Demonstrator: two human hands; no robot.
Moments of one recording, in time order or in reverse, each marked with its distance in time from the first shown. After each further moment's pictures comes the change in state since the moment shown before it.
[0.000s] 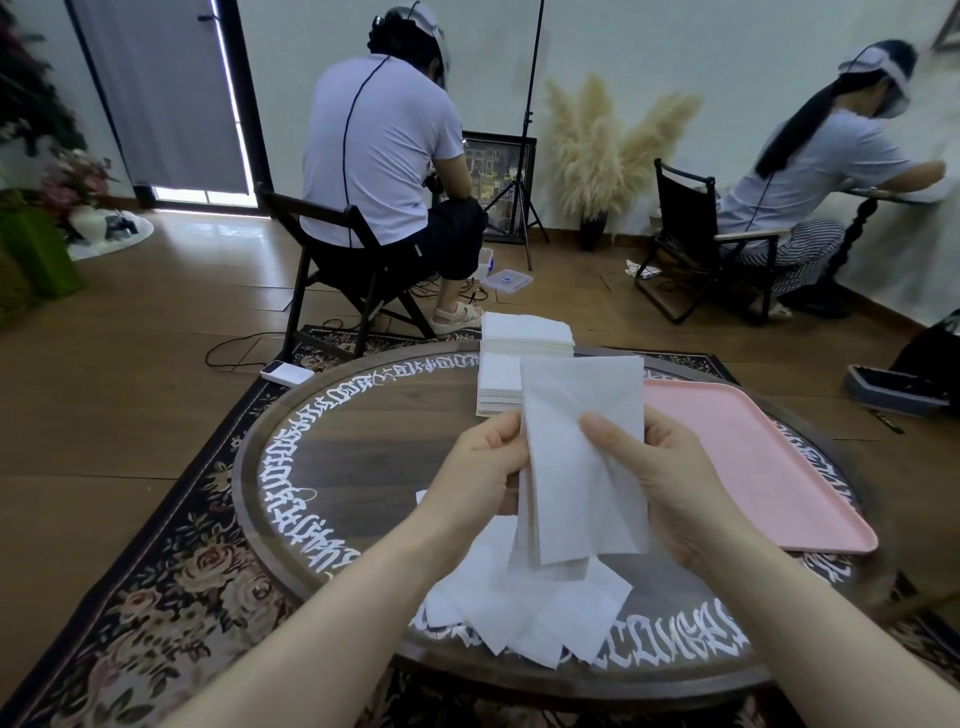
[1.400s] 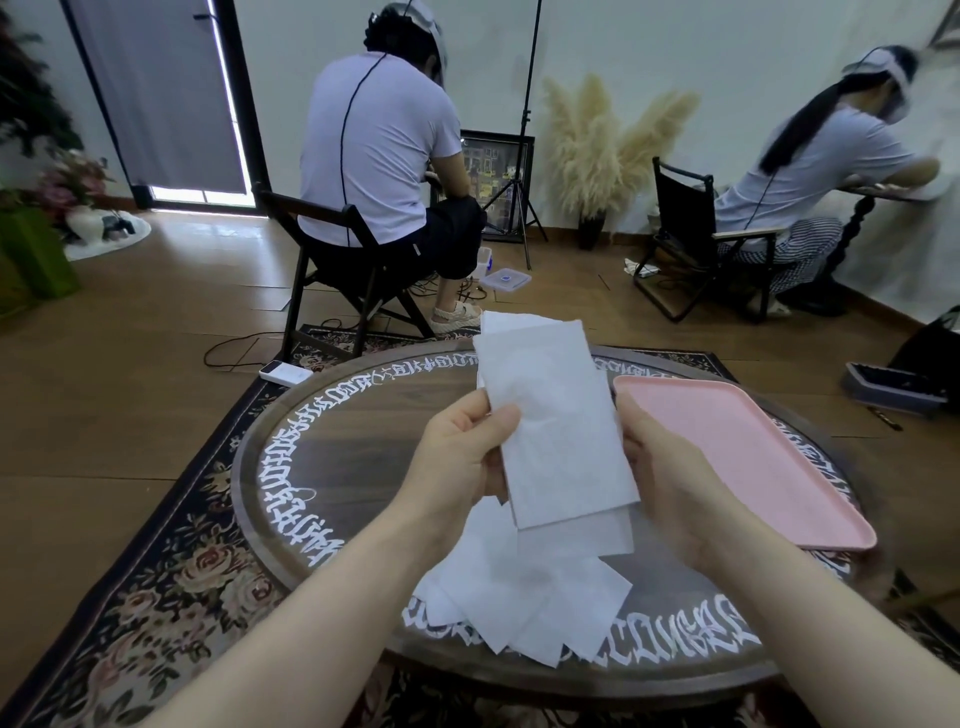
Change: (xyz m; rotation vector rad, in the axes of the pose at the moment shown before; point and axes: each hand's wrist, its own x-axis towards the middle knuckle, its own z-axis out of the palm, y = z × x) left_hand 0.006 0.001 -0.010 -0.174 0.141 0.080; right_hand 0.009 0.004 -0.005 -0.064 0.081 0.269
